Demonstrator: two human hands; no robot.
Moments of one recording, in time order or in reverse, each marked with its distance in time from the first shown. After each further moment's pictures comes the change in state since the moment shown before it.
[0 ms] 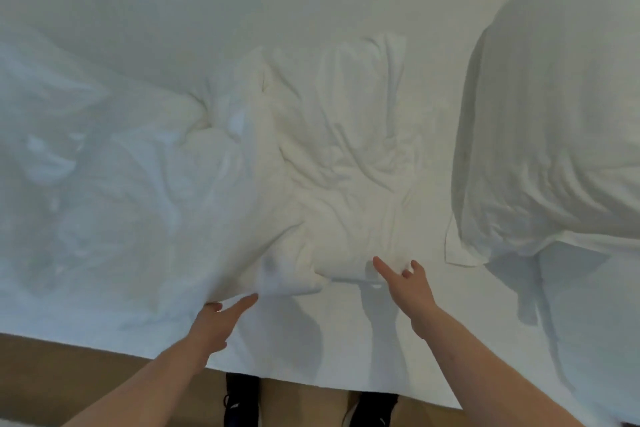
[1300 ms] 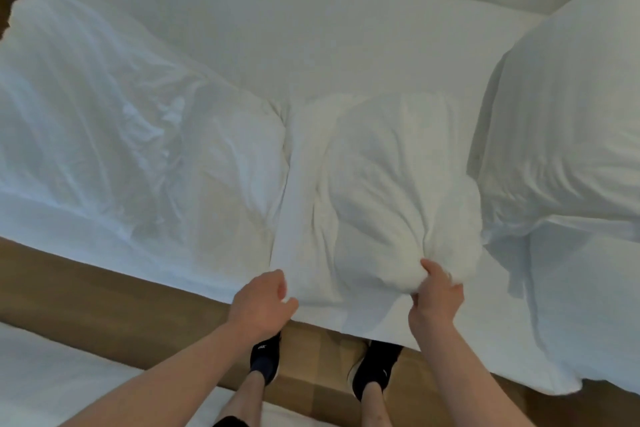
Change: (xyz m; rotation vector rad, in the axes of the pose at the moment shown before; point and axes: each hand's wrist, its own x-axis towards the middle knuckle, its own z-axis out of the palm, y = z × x) left_hand -0.120 -0.064 -0.045 0.734 0.132 0.690; right_hand -0.180 0.007 0.032 0.814 0.378 -0.088
